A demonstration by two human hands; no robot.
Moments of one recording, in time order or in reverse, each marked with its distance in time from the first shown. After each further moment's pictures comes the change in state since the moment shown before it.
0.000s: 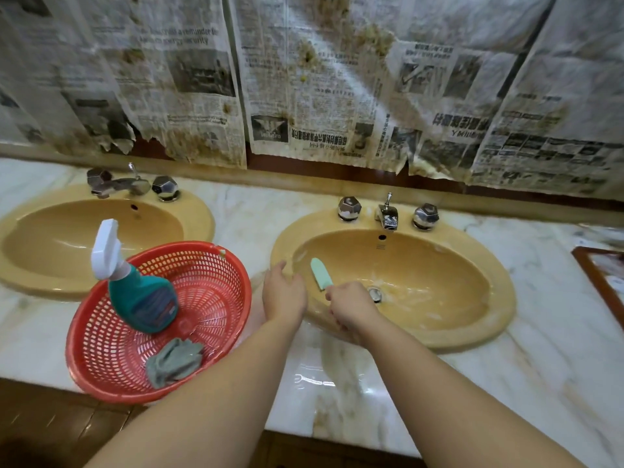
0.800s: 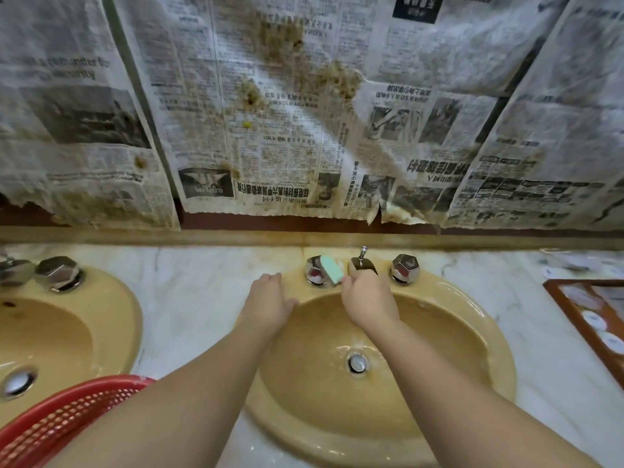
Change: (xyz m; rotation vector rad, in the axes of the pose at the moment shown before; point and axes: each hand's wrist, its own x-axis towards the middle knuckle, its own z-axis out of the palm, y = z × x) left_hand 0.188 0.065 0.083 0.698 -0.400 0.439; right_hand 0.133 -0.100 -0.086 -0.452 0.443 -0.066
